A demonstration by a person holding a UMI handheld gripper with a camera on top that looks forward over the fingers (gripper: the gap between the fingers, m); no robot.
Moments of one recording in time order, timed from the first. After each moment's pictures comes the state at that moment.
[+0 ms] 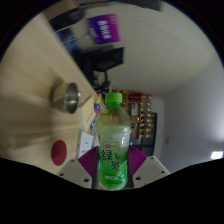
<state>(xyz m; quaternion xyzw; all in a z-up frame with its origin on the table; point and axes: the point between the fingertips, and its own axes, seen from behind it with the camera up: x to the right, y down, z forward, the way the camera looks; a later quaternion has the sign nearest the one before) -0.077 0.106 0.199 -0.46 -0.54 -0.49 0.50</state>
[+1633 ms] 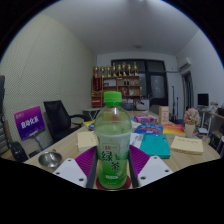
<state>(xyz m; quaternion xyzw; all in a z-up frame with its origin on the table) -0.069 0.157 0.085 -0.74 -0.05 0.06 0.67</state>
